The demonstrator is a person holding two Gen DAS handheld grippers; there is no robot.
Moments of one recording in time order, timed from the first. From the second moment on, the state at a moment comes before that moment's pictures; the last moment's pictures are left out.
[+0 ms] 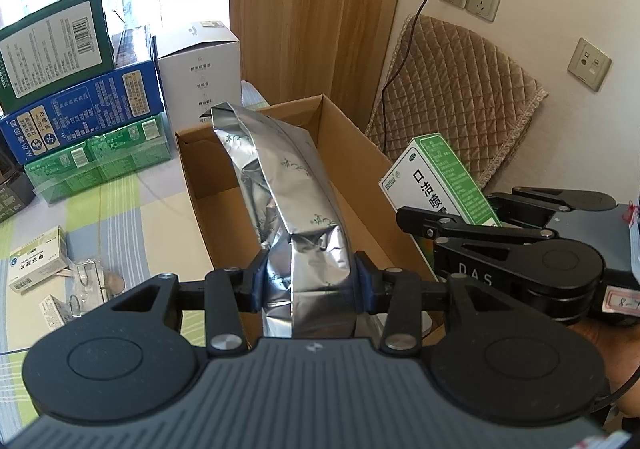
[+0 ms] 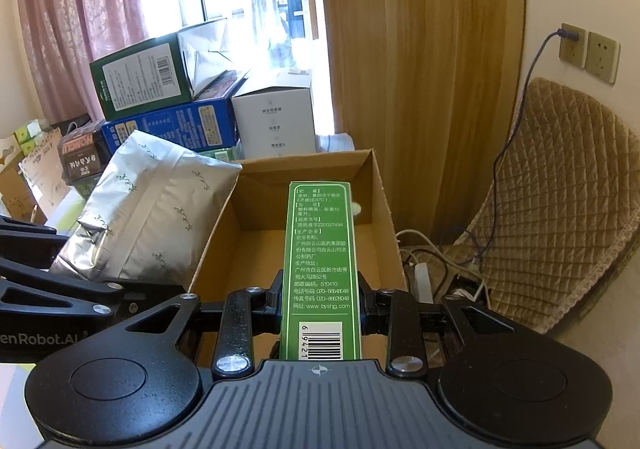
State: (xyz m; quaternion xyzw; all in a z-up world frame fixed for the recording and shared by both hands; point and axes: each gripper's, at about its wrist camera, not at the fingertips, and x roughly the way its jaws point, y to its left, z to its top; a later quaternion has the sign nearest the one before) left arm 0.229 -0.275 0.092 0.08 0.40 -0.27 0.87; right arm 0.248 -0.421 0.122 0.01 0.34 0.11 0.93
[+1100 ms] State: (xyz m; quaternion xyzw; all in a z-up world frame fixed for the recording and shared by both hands) left arm 0.234 -0.236 0.080 0.05 0.40 -0.25 0.88; right arm 0.256 -0.414 0.115 0.02 0.32 0.11 0.94
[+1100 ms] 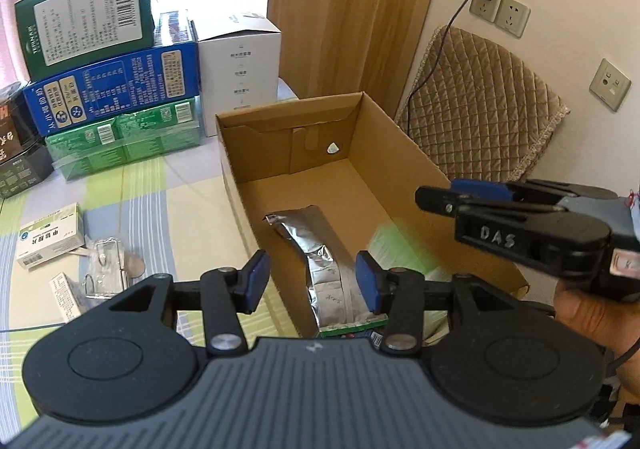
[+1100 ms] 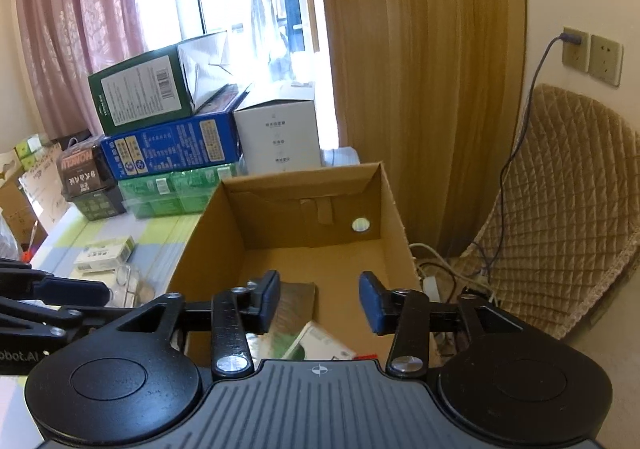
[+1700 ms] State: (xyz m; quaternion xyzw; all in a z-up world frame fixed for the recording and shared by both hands) left arm 0.181 -0.180 0.093 0.02 0.40 -0.22 0.89; right arm 0.180 -0.390 0.135 0.03 0.32 0.13 0.94
